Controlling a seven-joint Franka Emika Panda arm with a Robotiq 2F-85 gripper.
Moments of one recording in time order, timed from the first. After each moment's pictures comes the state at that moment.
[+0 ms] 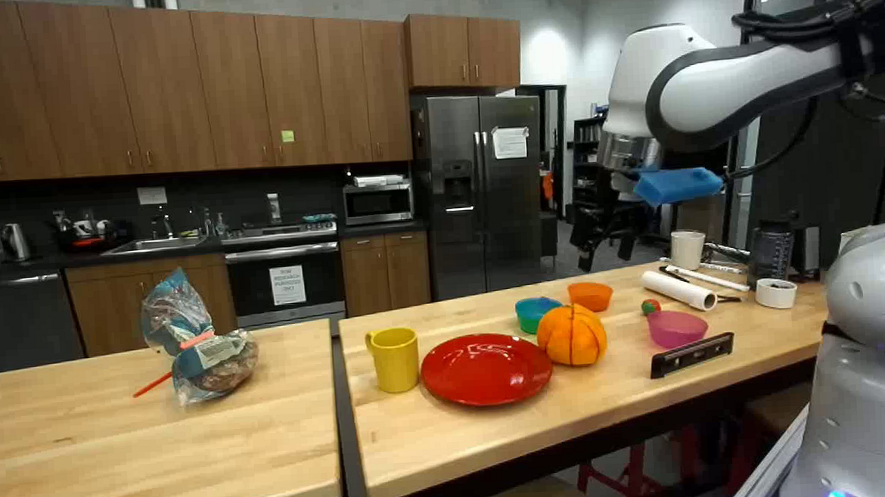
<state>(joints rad) 0.07 -0.96 0.24 -2.82 0.10 2.08 0.33</state>
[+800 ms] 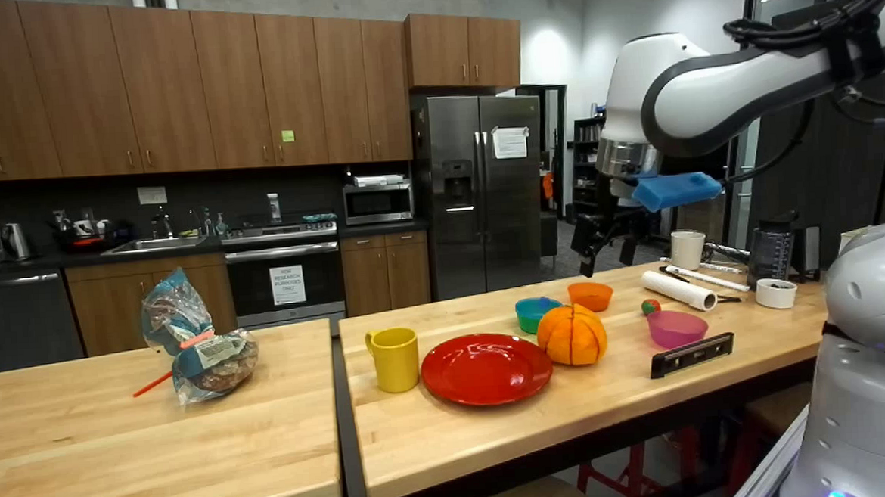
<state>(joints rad) 0.06 -0.94 0.23 -2.82 0.10 2.09 0.33</state>
